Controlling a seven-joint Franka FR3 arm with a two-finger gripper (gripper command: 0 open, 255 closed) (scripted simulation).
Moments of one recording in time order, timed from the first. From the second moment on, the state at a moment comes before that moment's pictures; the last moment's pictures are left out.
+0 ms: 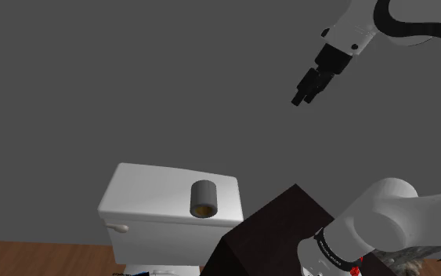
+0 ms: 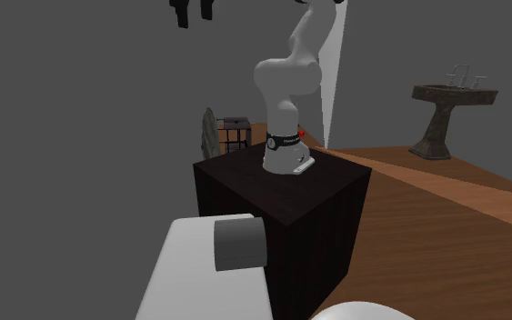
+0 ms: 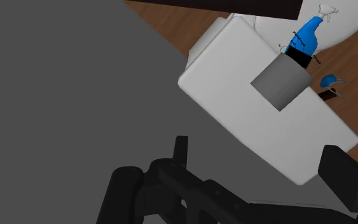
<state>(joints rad) 0.01 -0.75 0.00 -2.29 0.09 1.62 -0.06</state>
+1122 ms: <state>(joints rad) 0.08 -1.09 0.63 -2.79 0.19 2.07 0.50</state>
